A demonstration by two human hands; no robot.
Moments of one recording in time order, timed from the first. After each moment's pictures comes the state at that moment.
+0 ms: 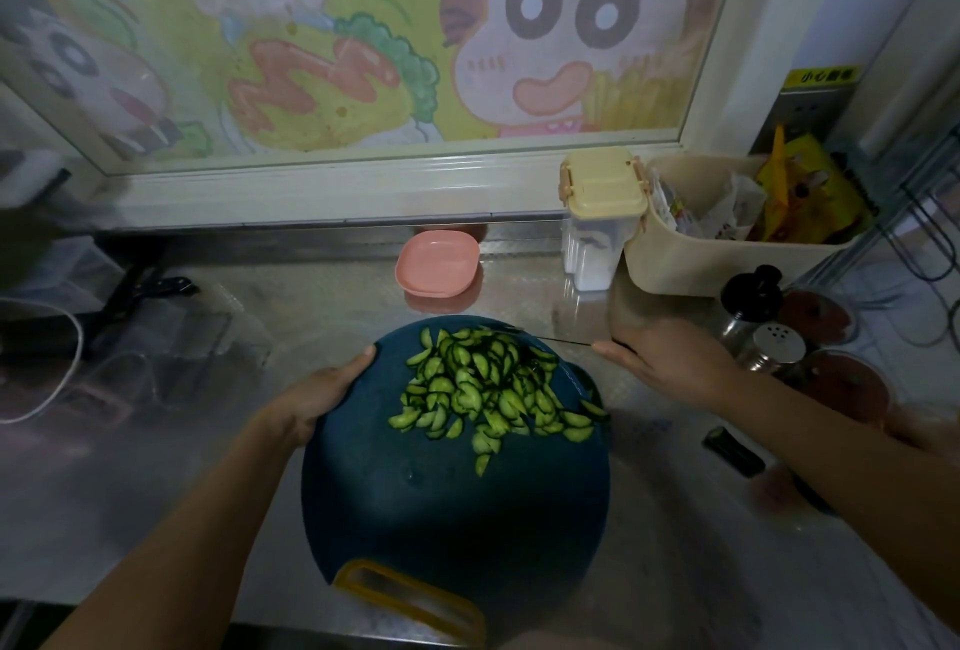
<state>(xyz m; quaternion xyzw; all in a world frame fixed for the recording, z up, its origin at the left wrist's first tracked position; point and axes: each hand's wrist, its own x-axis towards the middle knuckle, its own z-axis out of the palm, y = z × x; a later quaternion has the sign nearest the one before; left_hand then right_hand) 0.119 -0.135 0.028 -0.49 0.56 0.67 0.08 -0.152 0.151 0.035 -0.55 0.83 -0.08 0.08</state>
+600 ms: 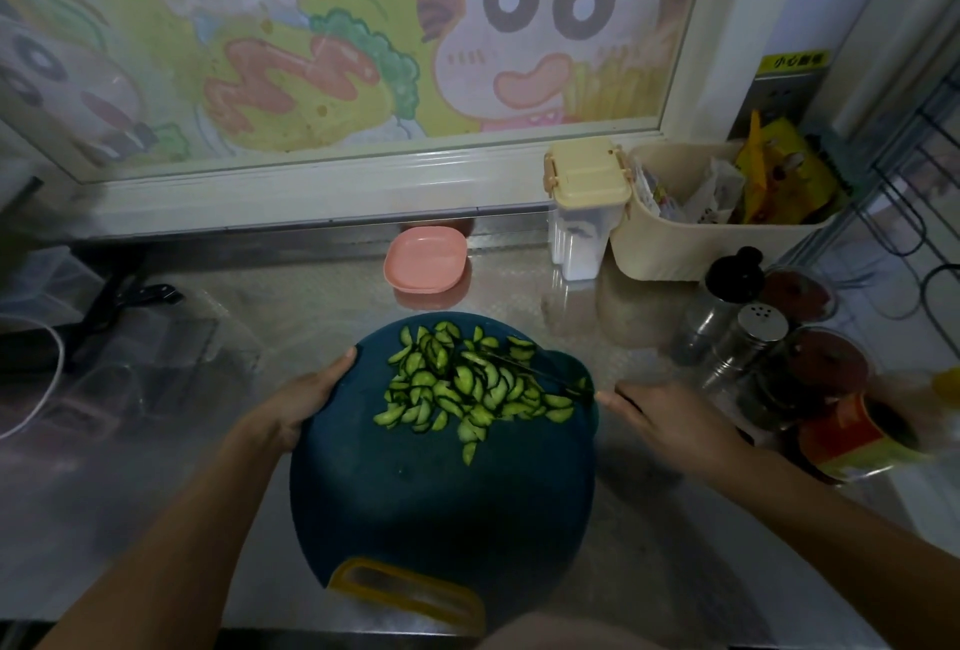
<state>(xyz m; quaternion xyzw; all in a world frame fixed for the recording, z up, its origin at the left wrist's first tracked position) 0.128 -0.145 0.021 -0.50 0.54 0.67 0.09 -0.086 0.194 0.013 -0.47 0.86 -0.17 0.14</state>
